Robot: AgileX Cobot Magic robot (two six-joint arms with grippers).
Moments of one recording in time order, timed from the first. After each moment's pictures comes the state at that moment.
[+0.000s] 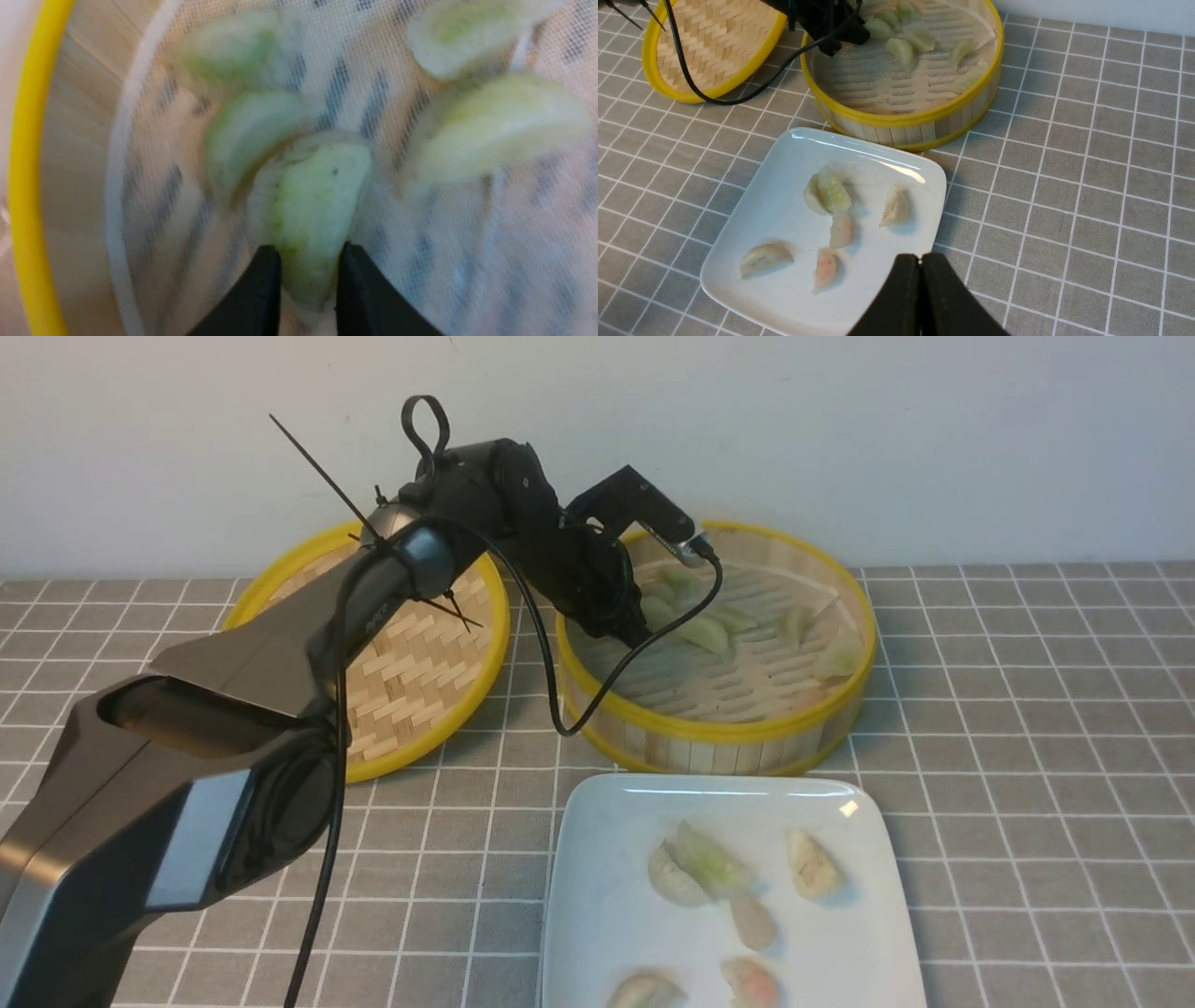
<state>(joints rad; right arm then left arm) 0.27 0.72 -1.16 0.10 1.28 0.09 -0.37 2.56 -2.40 -0.35 0.95 0.72</state>
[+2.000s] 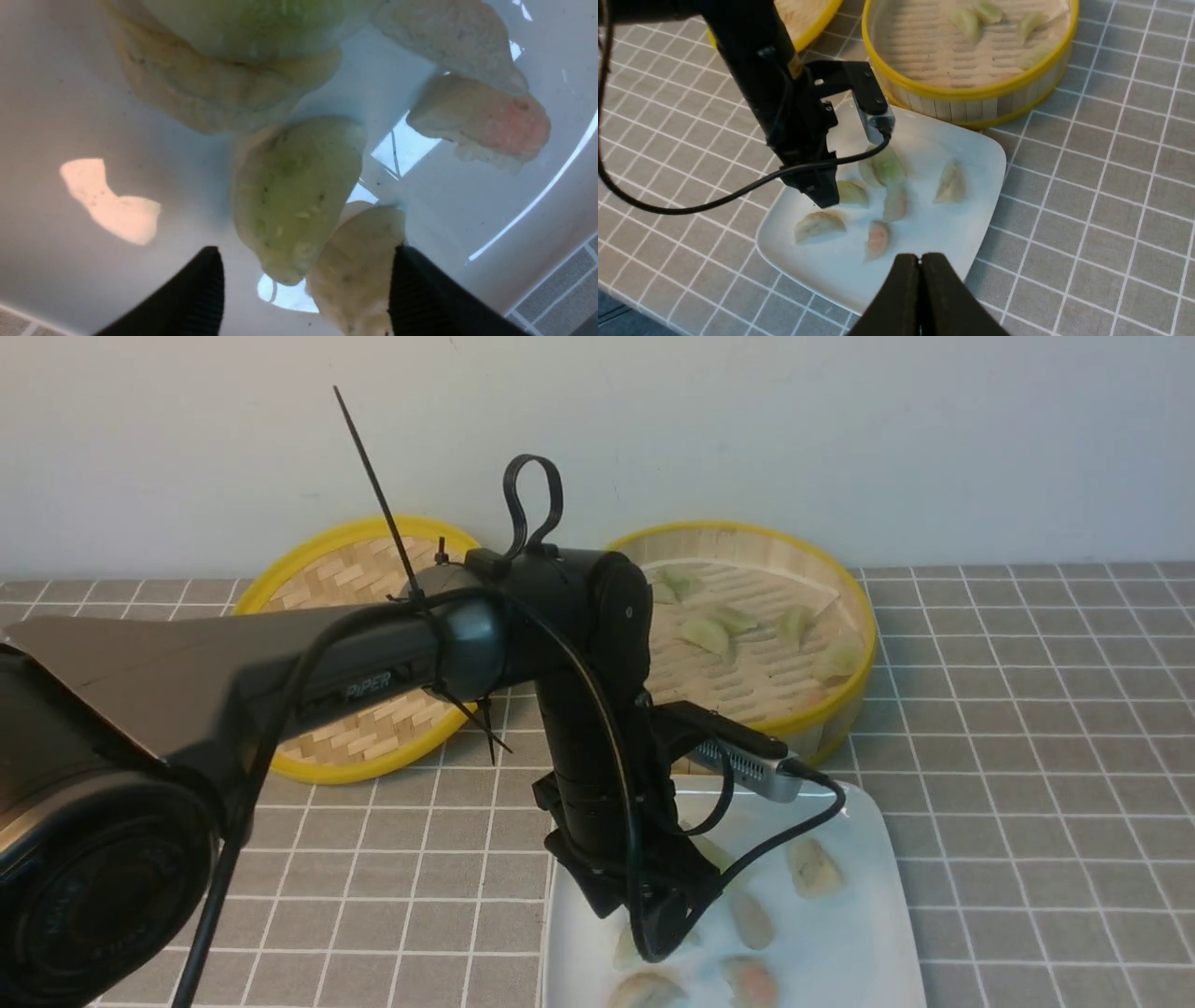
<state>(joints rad) 0.27 0.65 -1.10 0.23 1.28 0.01 -0.63 2.11 -1.59 -0.33 1.20 0.29</state>
